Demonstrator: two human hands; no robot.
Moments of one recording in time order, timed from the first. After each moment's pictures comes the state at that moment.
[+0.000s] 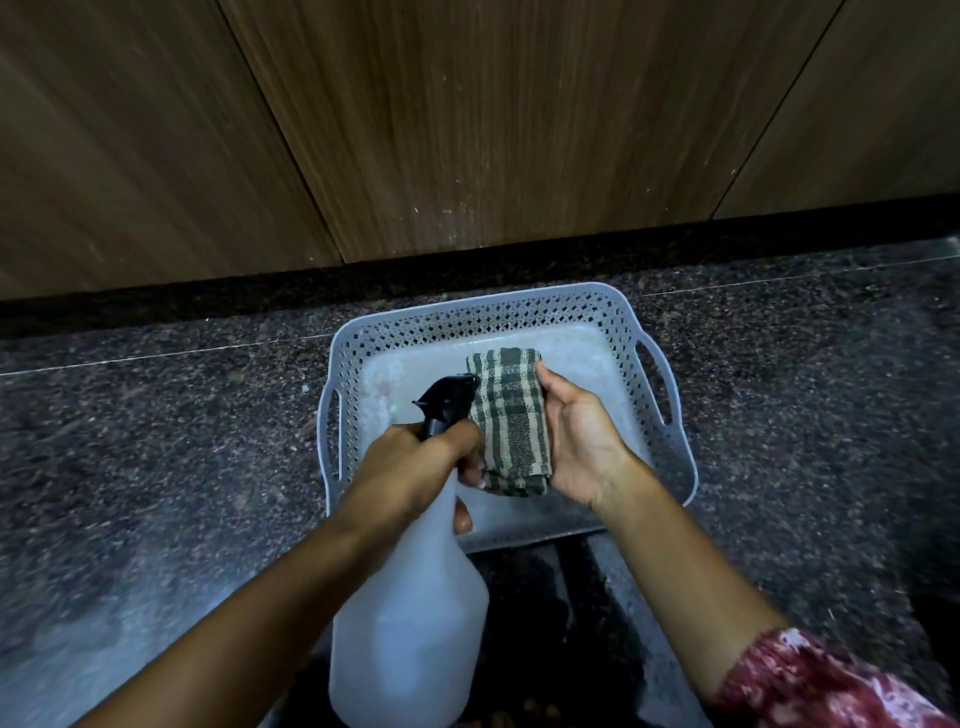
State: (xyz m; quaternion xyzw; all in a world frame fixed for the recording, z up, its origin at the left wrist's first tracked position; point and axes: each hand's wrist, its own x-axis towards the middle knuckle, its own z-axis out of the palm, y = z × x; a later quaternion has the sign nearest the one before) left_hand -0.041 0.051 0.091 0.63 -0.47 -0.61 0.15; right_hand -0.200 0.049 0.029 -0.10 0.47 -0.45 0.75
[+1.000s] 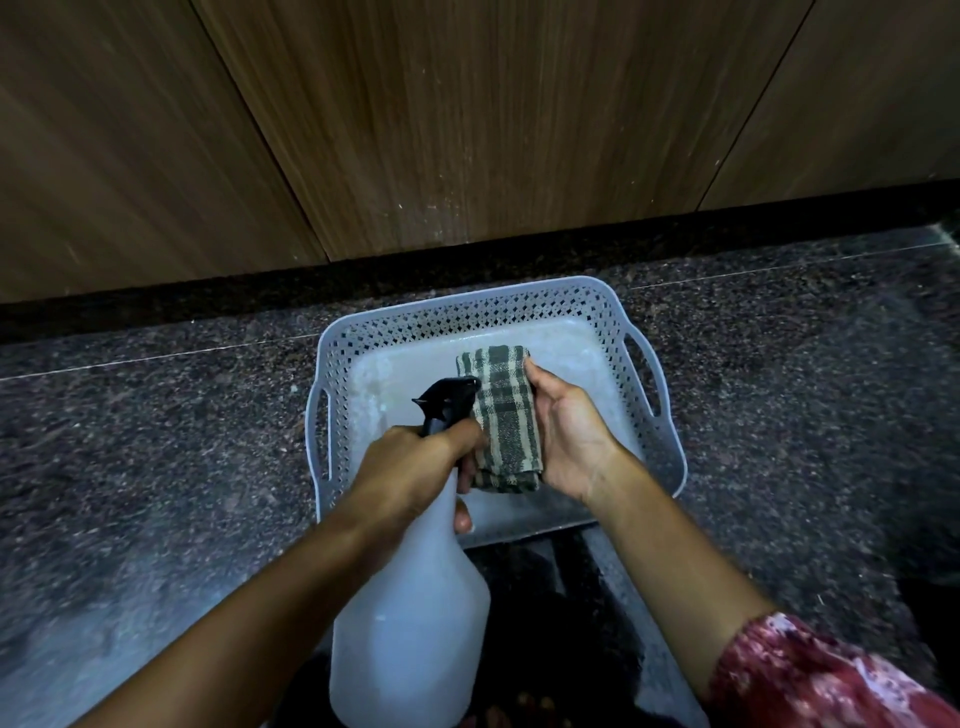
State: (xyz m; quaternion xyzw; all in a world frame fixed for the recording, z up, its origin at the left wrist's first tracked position) left_hand -0.051 0.050 0.089 0.63 -0.48 -0.60 0.12; right_hand -0.202 0.049 0.026 -0.10 0.48 -0.45 0.75
